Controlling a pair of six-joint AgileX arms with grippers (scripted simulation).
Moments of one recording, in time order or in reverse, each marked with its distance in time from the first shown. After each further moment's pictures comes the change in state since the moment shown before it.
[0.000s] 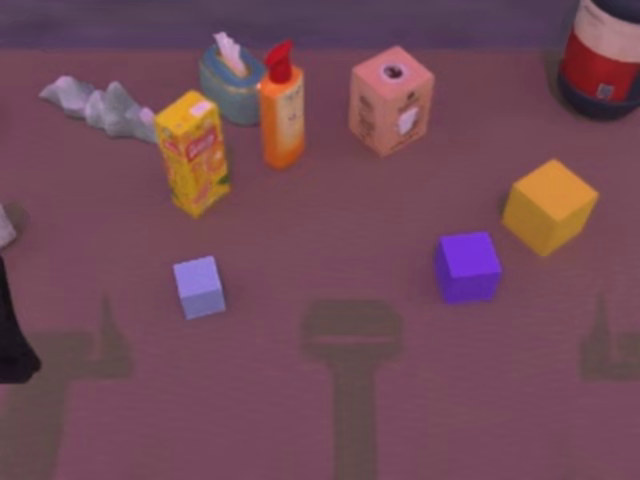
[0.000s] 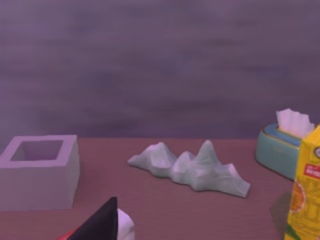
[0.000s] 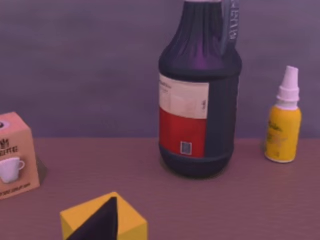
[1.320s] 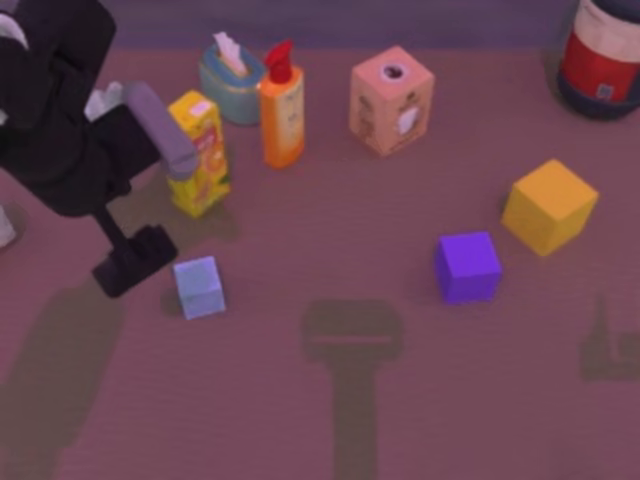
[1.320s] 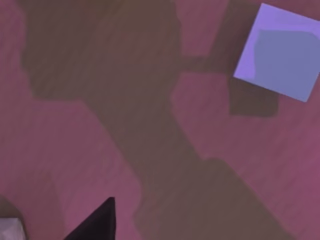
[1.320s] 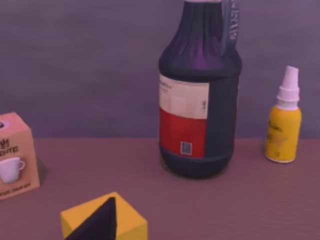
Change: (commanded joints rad) left arm -0.296 1.613 1.194 -0.839 0.004 0.700; right arm 0.000 0.000 0.000 0.000 0.000 0.000
